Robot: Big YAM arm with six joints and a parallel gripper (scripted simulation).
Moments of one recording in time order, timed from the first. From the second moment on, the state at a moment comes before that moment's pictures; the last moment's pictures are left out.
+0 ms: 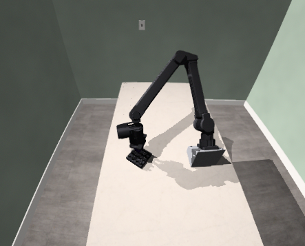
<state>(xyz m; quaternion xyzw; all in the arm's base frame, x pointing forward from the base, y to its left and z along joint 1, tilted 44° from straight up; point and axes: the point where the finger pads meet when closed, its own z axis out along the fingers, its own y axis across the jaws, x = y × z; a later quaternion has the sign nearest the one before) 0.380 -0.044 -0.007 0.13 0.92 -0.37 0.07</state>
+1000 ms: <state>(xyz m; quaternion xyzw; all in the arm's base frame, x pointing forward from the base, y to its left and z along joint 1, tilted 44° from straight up) 0.381 -0.049 -0.013 0.14 0.92 -0.37 0.07</state>
